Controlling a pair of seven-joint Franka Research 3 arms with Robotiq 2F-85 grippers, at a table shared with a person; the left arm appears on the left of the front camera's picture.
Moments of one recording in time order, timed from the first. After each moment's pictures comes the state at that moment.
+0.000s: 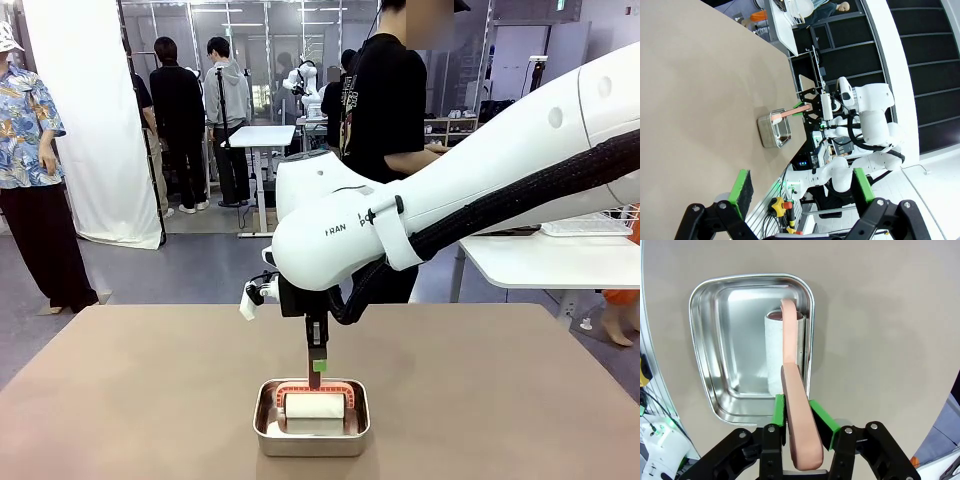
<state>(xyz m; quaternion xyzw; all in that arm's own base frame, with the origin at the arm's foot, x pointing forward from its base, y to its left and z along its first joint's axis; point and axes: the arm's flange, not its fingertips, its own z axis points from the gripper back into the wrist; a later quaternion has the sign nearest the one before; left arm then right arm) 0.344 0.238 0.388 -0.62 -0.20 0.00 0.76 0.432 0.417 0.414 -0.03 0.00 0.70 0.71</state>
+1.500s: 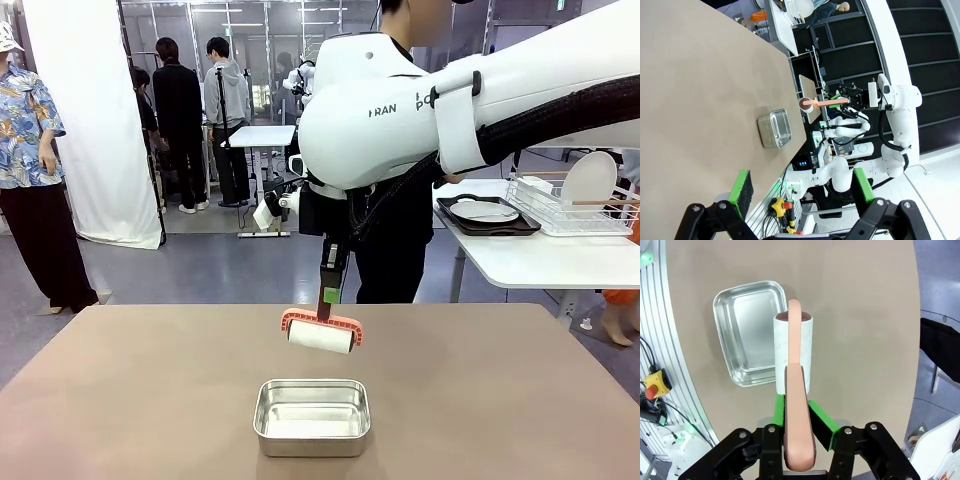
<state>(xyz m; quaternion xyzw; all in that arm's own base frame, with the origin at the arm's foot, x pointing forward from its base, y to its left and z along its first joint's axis) 0.344 0.239 0.388 -0.62 -0.20 0.00 0.76 0.417 0.379 0.546 -0.02 -0.07 0.64 0.76</state>
